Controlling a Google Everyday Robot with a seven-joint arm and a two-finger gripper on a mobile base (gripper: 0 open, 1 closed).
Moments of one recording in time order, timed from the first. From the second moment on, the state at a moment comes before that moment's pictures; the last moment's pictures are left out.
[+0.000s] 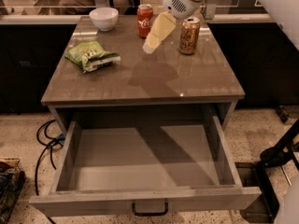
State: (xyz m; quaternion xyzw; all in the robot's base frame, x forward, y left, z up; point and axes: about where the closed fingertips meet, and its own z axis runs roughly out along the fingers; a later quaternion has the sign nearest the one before) arm 0.676 -0.042 0.972 -0.54 0.78 0.04 0.32
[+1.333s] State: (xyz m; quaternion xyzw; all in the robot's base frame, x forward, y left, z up) arm 0.788 0.111 0.864 -0.44 0.81 0.20 0.33
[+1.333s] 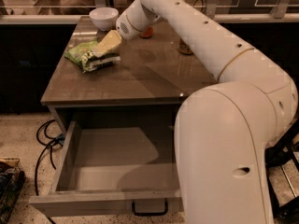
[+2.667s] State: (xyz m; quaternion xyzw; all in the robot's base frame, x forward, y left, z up) arm 0.728 0.180 0.830 -0.41 0.81 0.32 0.26
